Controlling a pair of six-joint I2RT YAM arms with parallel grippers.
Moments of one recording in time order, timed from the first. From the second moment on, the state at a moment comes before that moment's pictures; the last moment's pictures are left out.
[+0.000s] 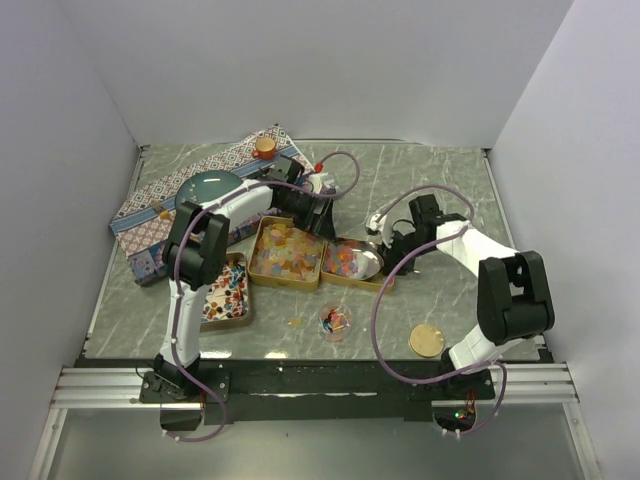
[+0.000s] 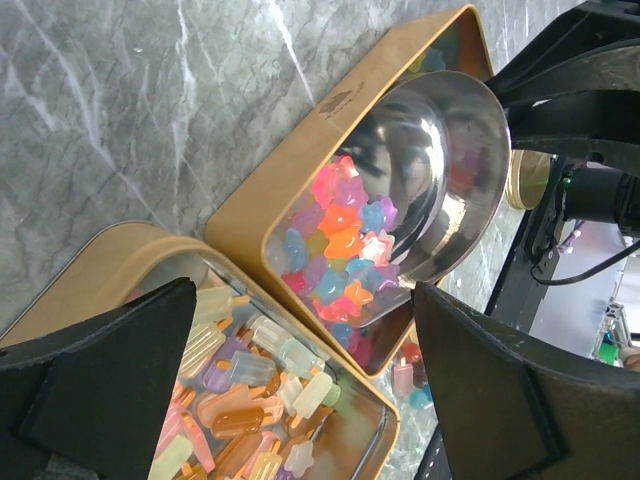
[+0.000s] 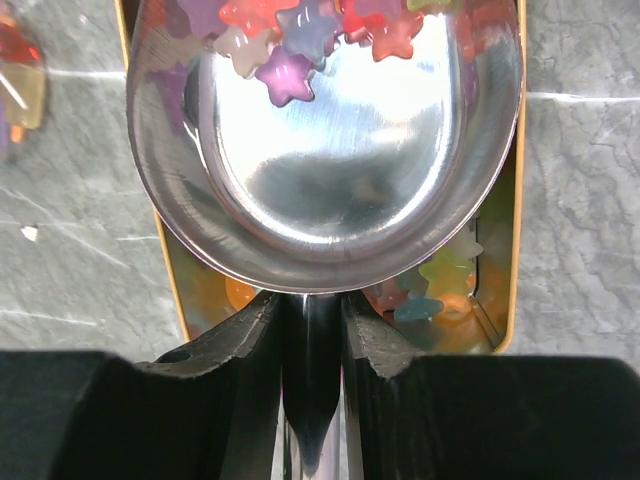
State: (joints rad) left arm -0.46 2.19 1.71 -0.56 0.83 -0.02; right arm 0.19 1.59 0.96 -0.63 -0.61 -0.91
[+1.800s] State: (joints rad) left arm -0.44 2.23 1.77 -0.66 0.85 0.06; right arm 0.10 1.25 0.56 -0.09 -0.74 -0.49
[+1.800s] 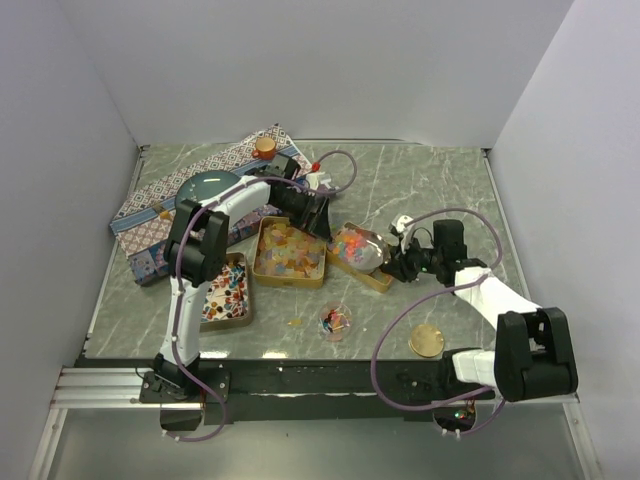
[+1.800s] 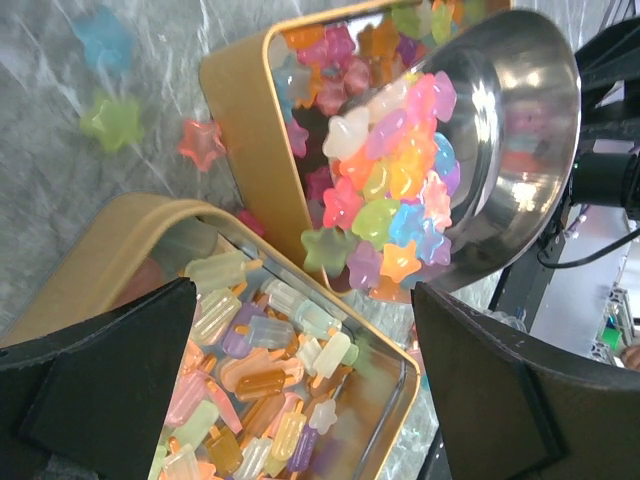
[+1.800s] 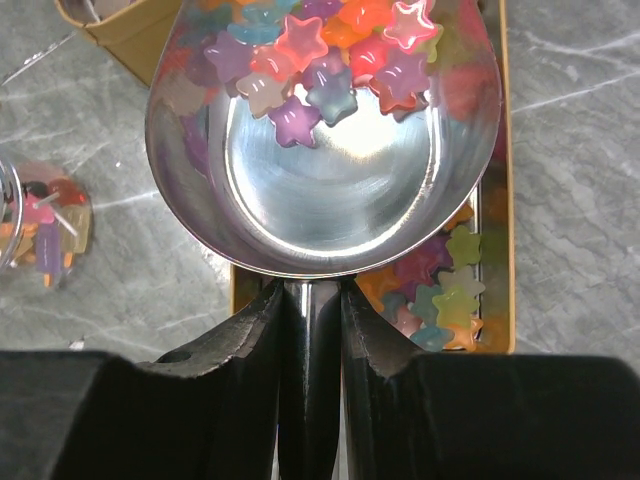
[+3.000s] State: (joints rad) left arm -0.22 1.93 1.76 -0.65 0.64 0.07; right arm 0.14 0.82 0.56 -0.07 -0.61 -0.36
